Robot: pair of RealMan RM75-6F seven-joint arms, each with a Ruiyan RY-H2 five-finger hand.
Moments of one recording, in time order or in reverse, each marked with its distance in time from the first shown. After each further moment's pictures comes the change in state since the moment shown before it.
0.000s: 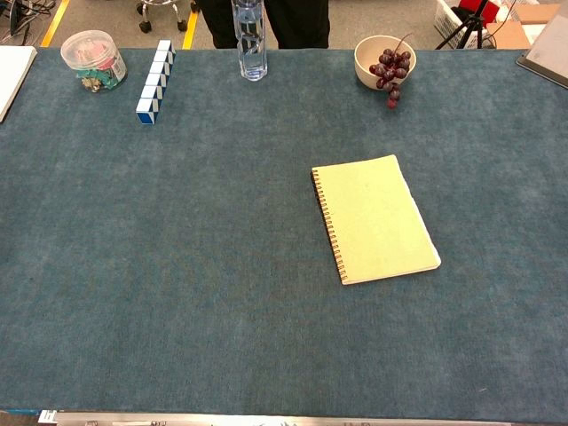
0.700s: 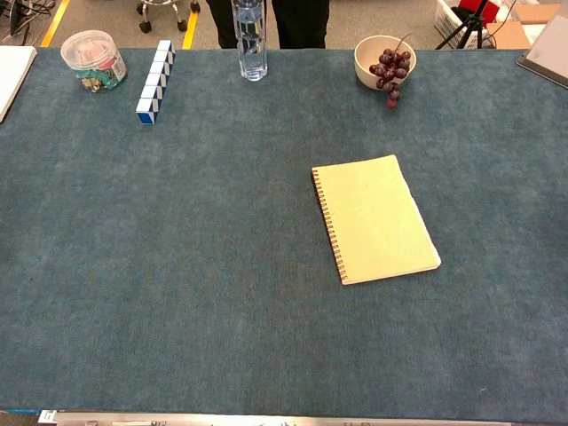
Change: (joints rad) left arm 0.002 -0.001 0.000 0.007 -0.001 0.004 -0.006; right arm 0.044 -0.005 -0.026 -0.020 -0.083 -0.048 -0.021
